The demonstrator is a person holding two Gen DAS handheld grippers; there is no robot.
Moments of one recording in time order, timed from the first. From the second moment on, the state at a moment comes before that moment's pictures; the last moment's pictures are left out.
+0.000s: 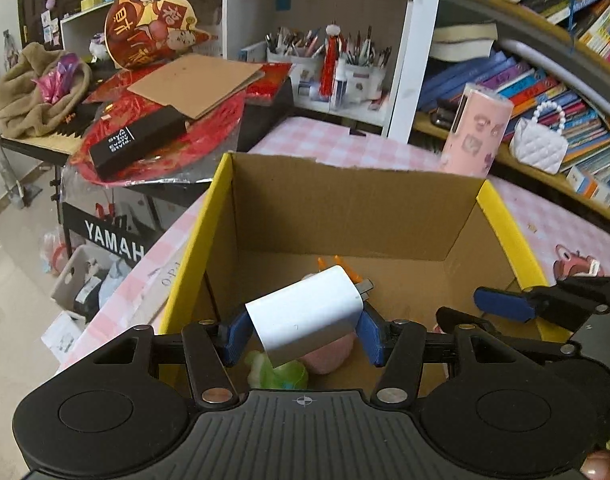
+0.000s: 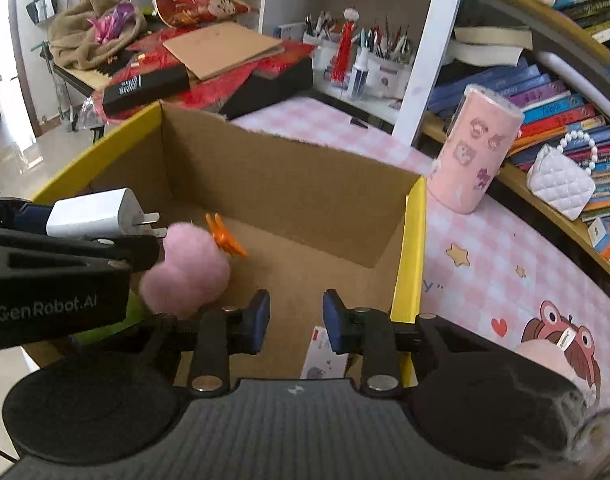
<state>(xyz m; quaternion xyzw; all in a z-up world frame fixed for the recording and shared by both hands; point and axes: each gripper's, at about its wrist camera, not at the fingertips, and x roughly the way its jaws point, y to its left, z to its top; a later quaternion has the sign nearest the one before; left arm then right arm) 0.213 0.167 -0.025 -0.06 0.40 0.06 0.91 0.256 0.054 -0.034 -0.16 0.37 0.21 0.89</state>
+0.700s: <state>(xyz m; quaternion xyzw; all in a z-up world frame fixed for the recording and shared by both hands) 0.129 0.156 0.049 -0.03 0.25 0.06 0.96 0.186 0.030 0.016 -0.10 0.29 0.18 0.93</state>
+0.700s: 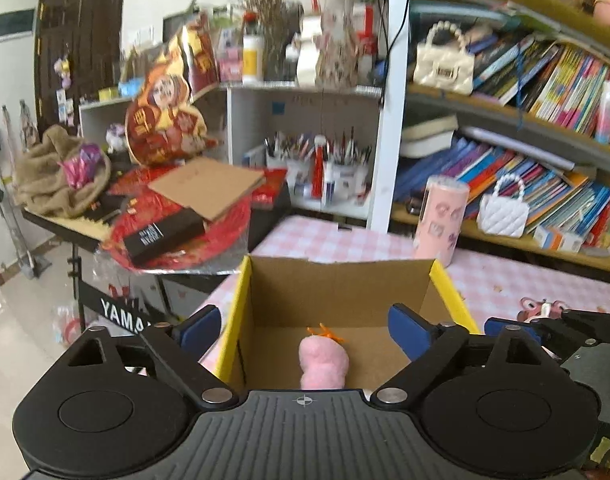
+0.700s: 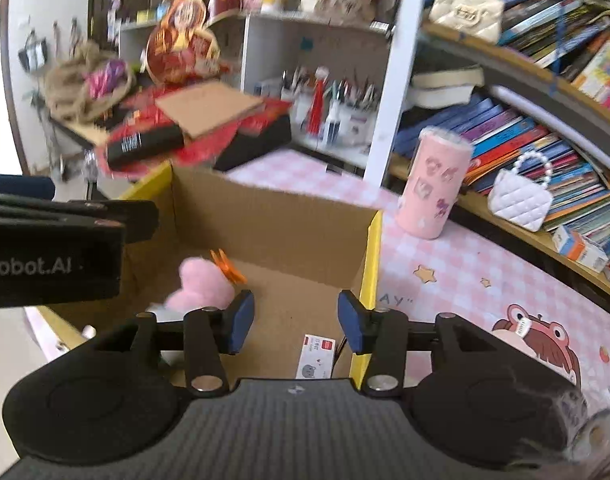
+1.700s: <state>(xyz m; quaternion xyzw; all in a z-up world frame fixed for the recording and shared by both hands) -0.005 0.173 -0.009 -0.04 0.32 0.06 0.94 0.003 0.006 -0.023 -0.04 0.32 0.08 0.94</state>
